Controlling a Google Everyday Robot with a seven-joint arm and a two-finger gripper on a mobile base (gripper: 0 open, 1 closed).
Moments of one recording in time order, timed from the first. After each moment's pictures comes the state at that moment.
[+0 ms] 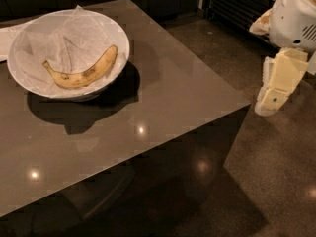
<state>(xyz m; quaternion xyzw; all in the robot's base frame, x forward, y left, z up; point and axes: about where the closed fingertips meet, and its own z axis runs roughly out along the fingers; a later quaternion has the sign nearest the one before) 0.458 -0.195 0.985 -0.62 0.76 -0.02 0.17</state>
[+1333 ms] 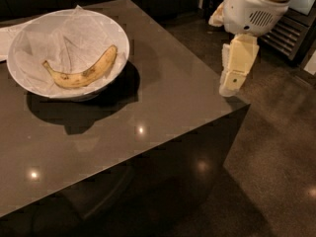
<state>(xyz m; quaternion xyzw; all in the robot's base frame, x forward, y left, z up) 0.508 -0.140 0.980 -0.68 0.72 0.00 0.17</state>
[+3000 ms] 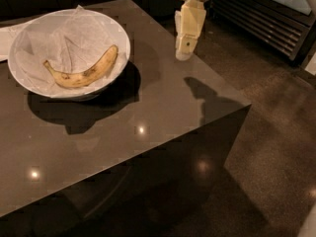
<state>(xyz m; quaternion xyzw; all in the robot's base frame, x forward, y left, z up) 0.585 -0.051 1.010 -0.74 0.65 0.00 0.20</state>
